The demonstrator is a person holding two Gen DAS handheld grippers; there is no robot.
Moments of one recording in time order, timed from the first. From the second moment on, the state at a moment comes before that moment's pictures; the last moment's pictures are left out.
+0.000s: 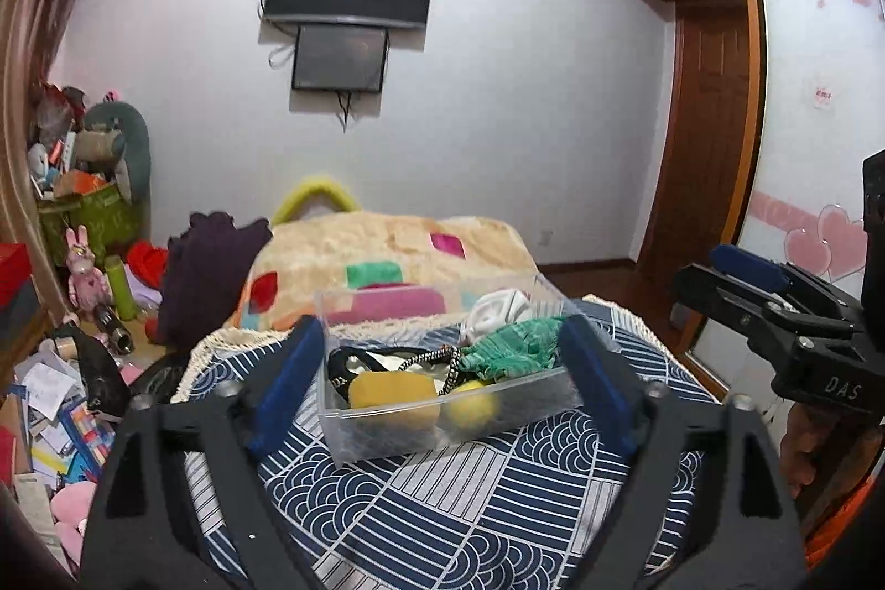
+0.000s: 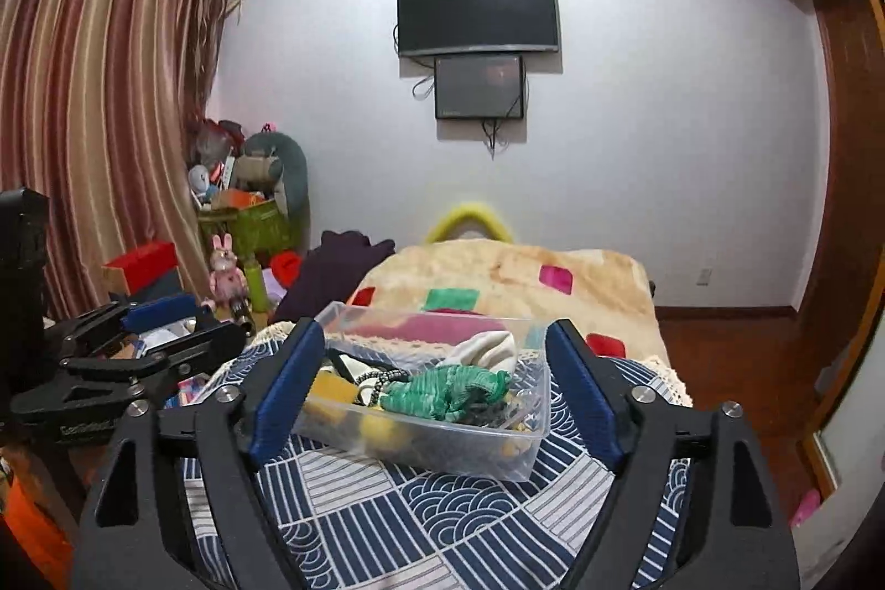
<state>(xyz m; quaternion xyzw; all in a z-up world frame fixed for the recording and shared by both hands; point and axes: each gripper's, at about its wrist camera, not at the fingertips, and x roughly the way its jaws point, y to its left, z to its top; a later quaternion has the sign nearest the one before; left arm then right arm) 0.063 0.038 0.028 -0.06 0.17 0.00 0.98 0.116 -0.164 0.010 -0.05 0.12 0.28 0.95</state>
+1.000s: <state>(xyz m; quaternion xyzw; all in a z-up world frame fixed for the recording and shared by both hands) 0.027 0.012 0.026 -0.04 0.13 0.00 0.99 0.095 -0.179 -0.011 -0.03 0.11 0.27 0.95</state>
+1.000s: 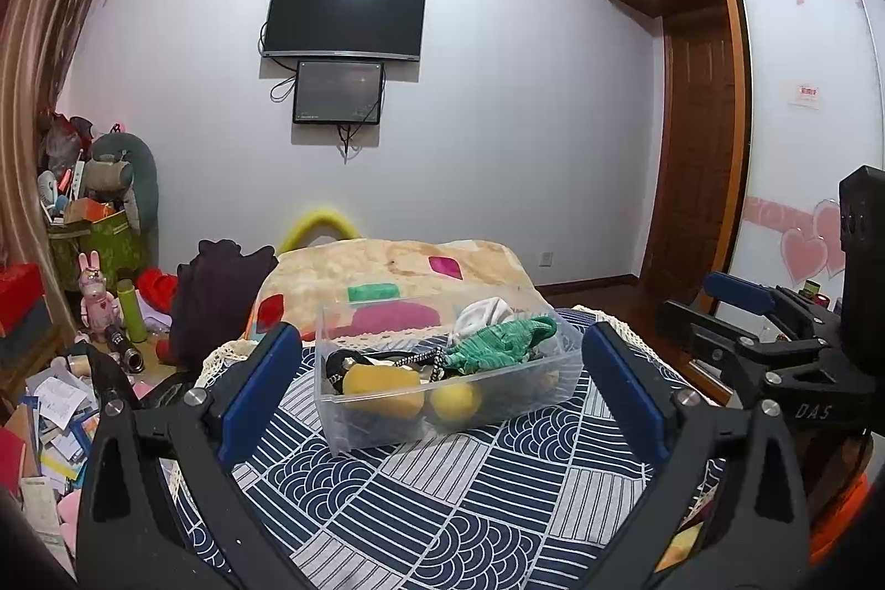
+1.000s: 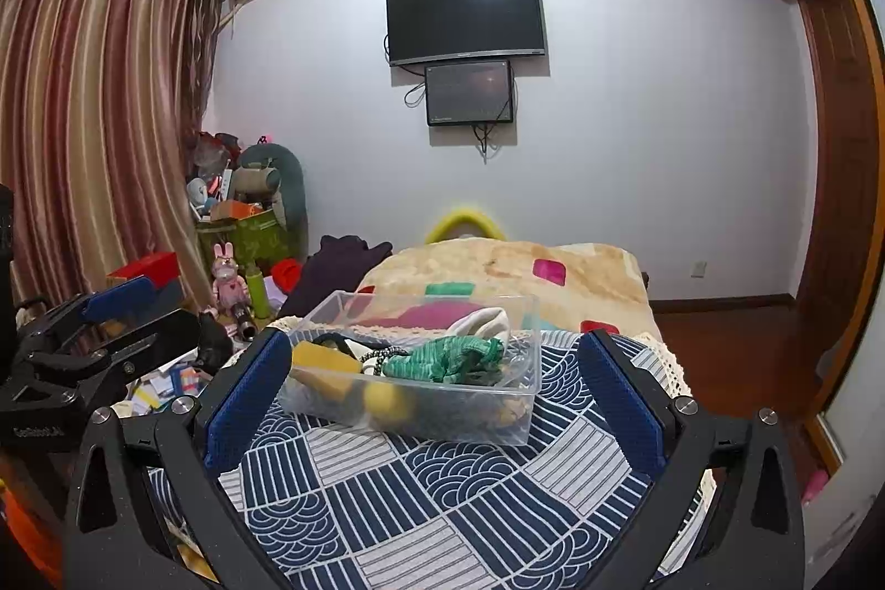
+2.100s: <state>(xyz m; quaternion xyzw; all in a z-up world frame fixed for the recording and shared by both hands) 0.033 0.011 0.020 -0.04 0.14 0.00 0.99 0.095 -0.178 -0.012 -0.03 0.11 0.28 0.95</state>
